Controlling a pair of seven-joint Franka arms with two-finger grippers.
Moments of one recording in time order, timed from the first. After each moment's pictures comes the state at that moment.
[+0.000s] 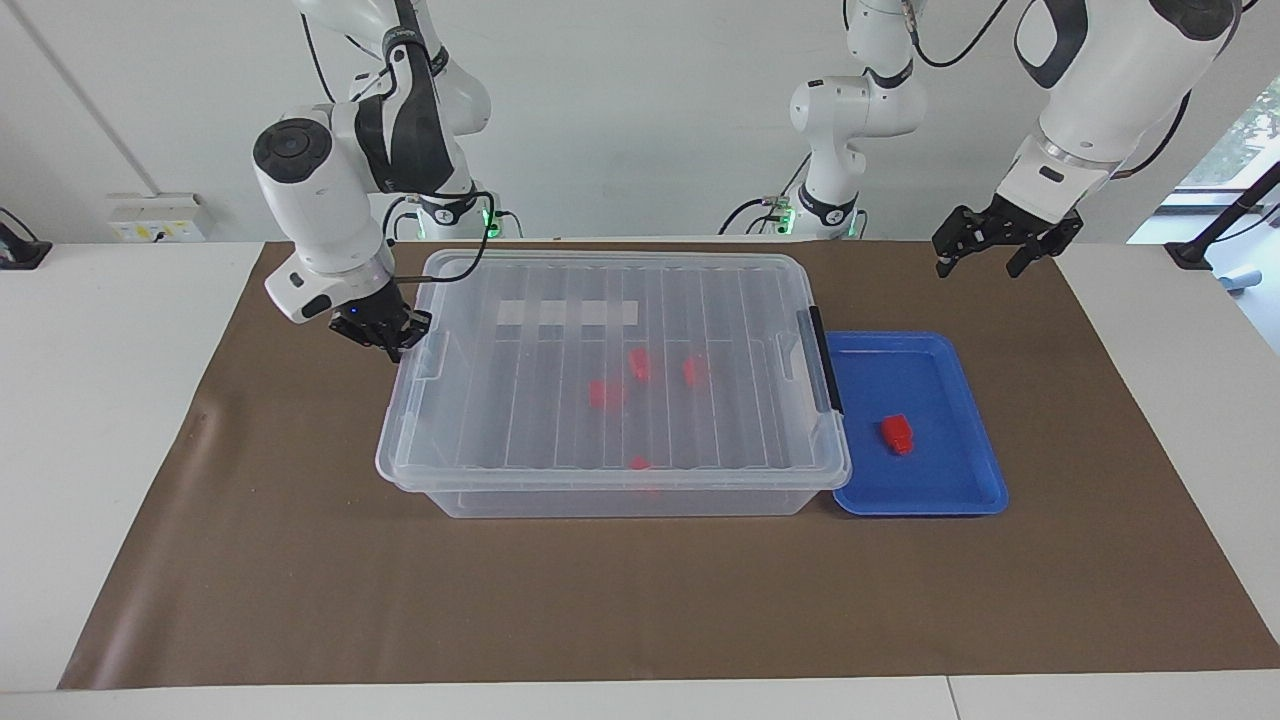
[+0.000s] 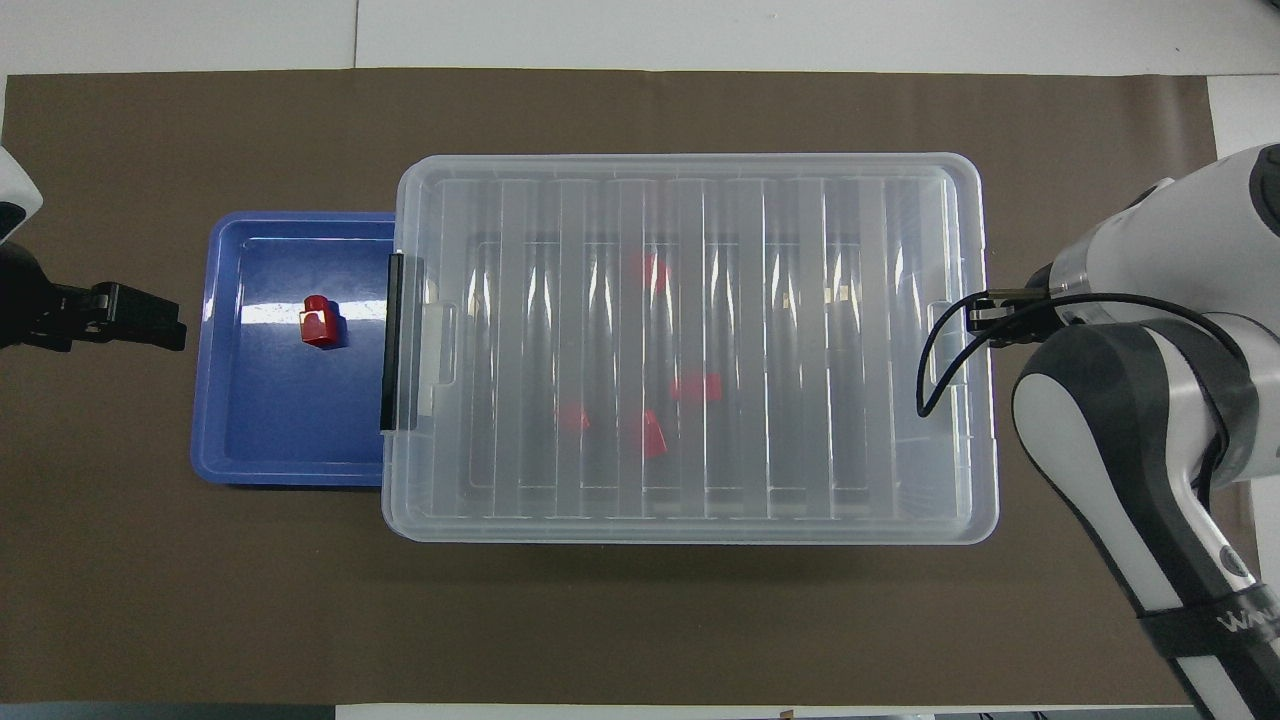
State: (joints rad) left arm -0.07 -0.05 -0.02 -1.66 -0.02 1.55 -0.02; right arm -0.08 0.01 0.18 -1.91 -0.03 1.86 0.17
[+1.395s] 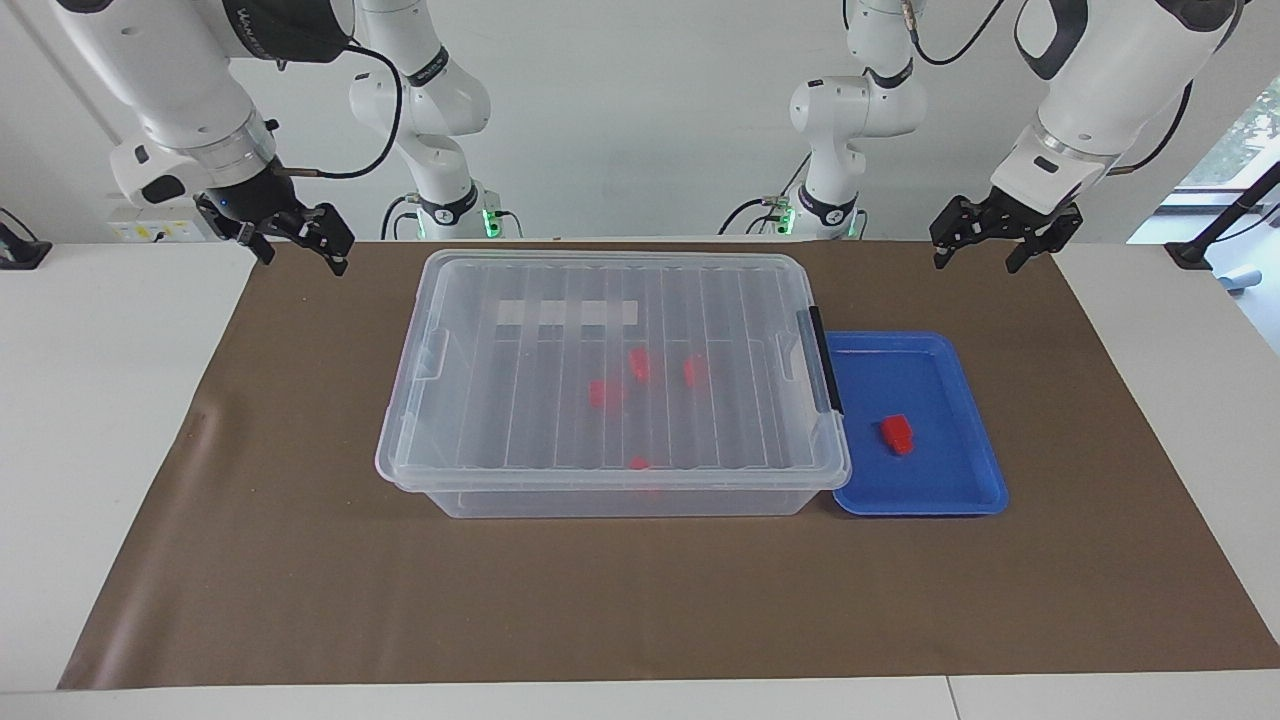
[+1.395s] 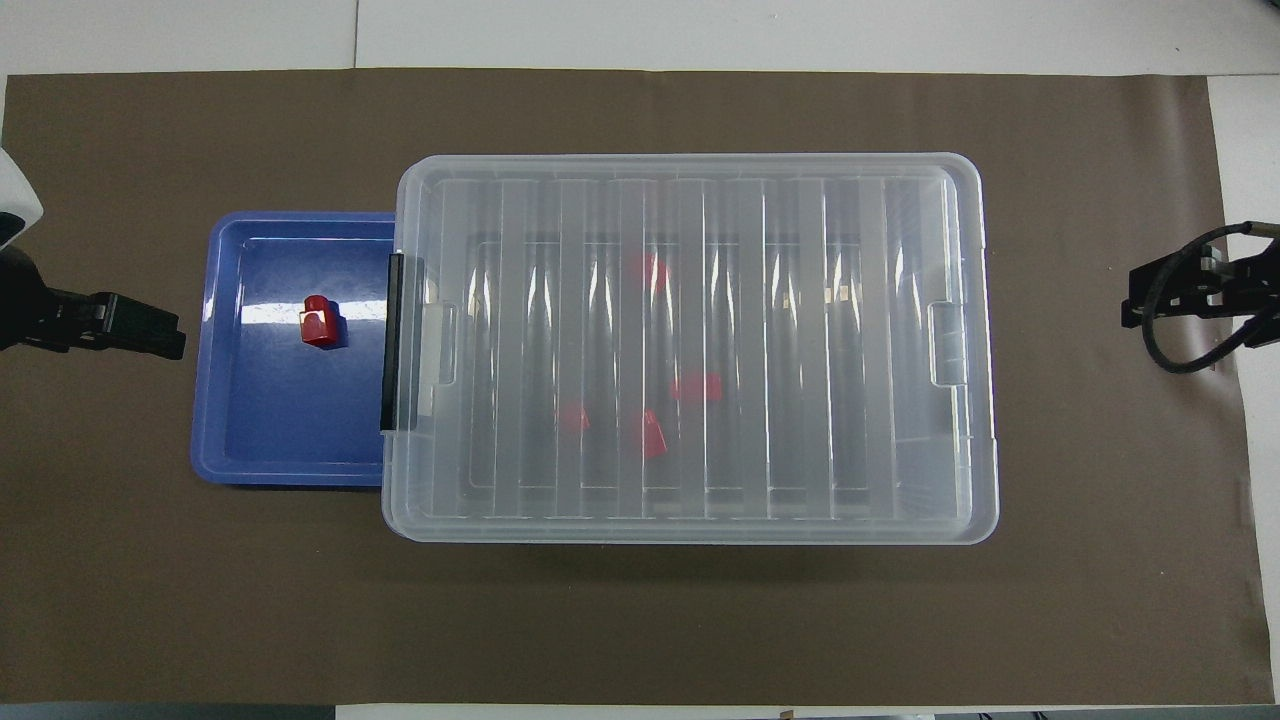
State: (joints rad) left arm -0.08 -0.05 -0.03 -1.64 -0.02 1.52 0.05; right arm -0.09 0.01 0.06 -1.55 -0.02 1.46 0.17
